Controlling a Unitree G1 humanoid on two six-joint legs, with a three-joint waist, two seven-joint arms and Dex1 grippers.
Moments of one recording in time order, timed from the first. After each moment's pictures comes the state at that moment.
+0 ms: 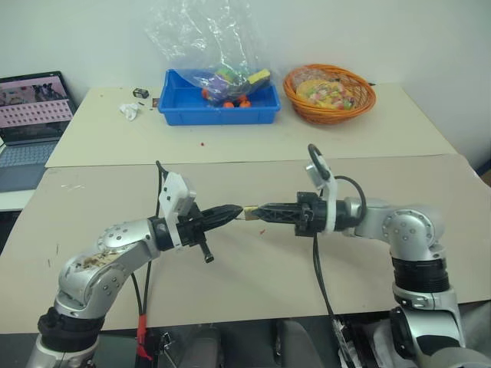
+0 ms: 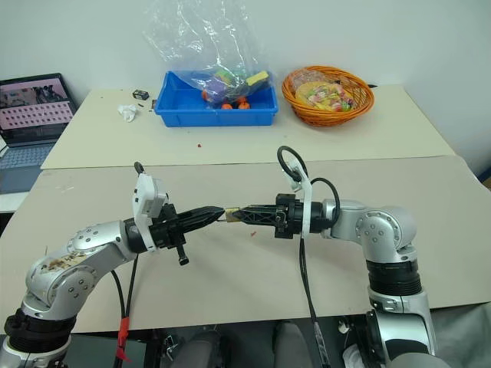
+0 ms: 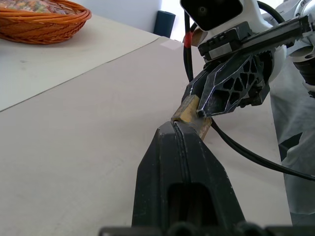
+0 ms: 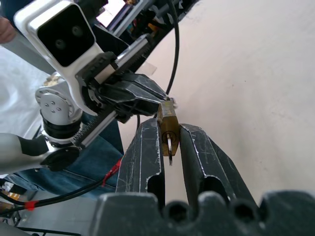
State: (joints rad) left arm -0.25 0.62 0.00 -0.51 -0.78 0.67 -0.66; right arm -0.60 -0.46 -0.06 -0.19 1.01 1.26 0.74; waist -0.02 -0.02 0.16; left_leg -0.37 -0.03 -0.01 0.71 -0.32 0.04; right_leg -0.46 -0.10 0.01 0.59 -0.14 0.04
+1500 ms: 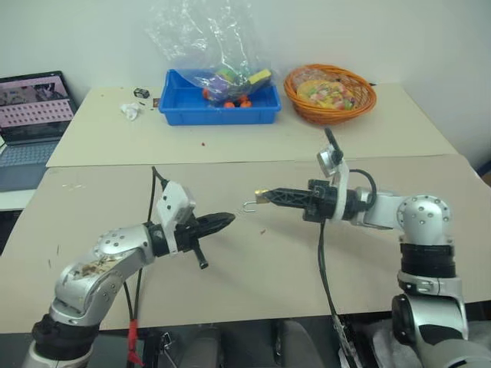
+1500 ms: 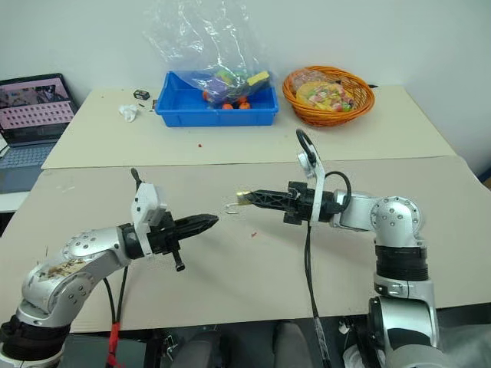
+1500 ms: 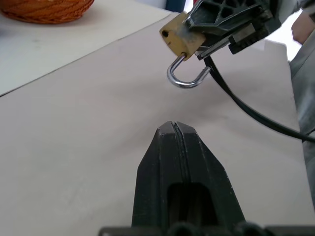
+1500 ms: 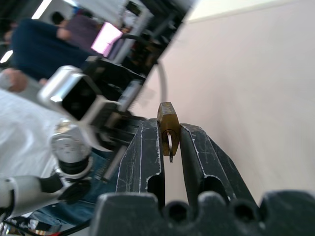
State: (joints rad) left arm -0.17 0.69 0.00 -0.53 -0.62 0.59 -0.72; right arm -0.68 -0.49 -0.15 0.08 1.16 1.40 0.53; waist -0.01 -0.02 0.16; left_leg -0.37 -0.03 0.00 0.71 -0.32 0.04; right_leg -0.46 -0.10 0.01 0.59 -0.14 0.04
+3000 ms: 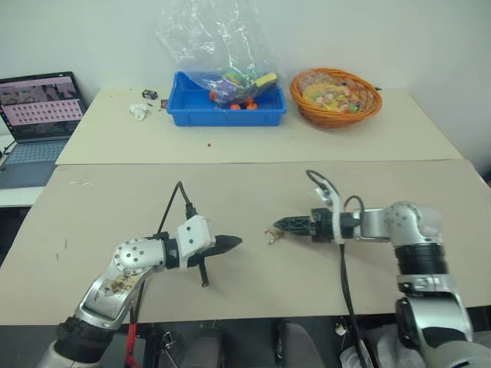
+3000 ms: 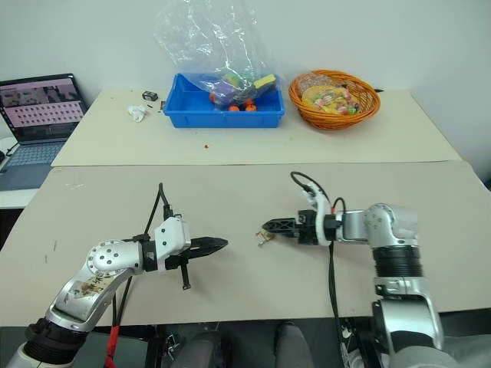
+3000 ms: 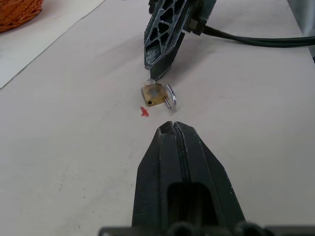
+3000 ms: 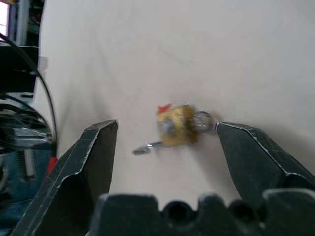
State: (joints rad) left arm -0.15 0.63 -0.19 -0.35 -0.27 0.23 -0.90; right arm -0.63 -0.57 -0.05 0.20 0.77 1.37 0.64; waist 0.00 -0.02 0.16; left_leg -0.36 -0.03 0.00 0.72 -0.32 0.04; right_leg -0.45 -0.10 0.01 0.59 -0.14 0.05
